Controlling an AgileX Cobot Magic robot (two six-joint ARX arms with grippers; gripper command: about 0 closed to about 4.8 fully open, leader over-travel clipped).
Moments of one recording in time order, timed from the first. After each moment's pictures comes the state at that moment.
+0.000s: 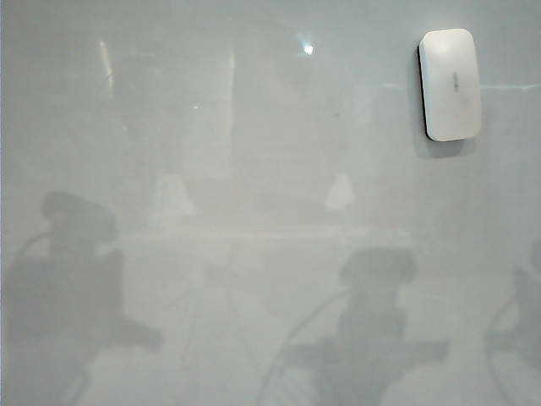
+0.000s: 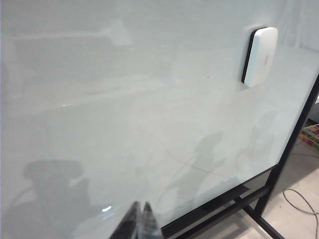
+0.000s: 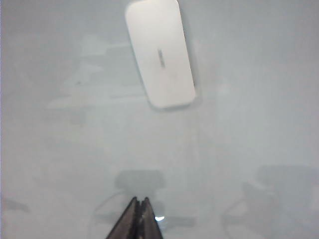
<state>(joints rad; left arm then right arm) -0.18 0.02 0.61 -0.65 0.36 -0.02 0.33 0.02 0.22 -0.19 0.16 0.14</state>
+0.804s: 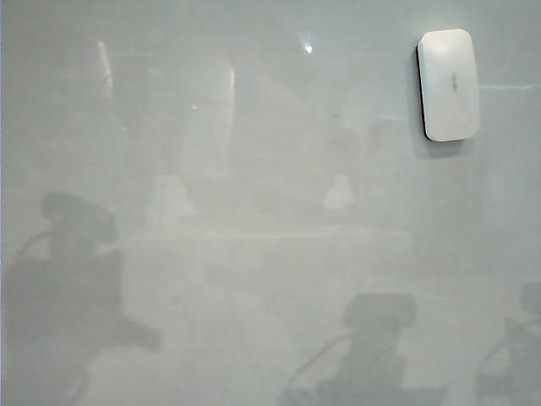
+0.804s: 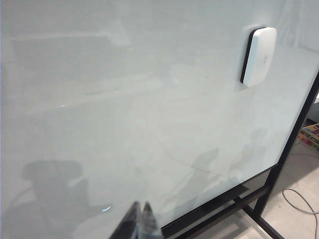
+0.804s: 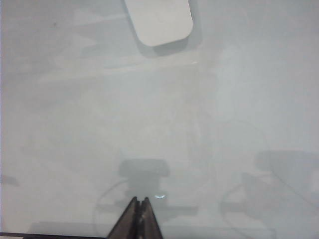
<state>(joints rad) -0.18 0.02 0.61 -0.65 0.36 -0.02 0.33 0.00 0.01 -0.07 0.16 0.16</state>
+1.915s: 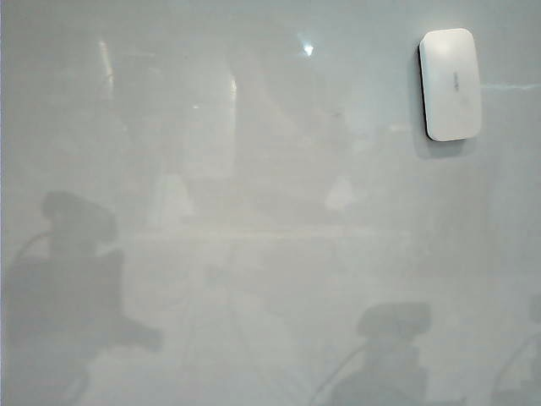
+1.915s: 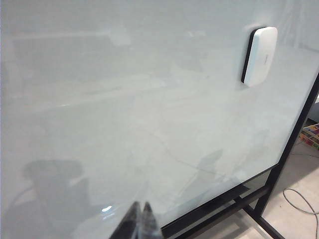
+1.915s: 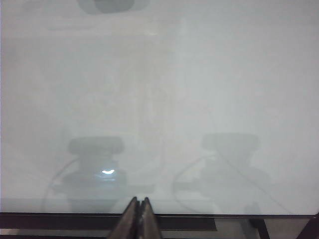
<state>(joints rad) -0.18 0.02 0.61 -0.65 0.36 -0.02 0.19 0.00 0.01 -0.17 0.16 0.03</state>
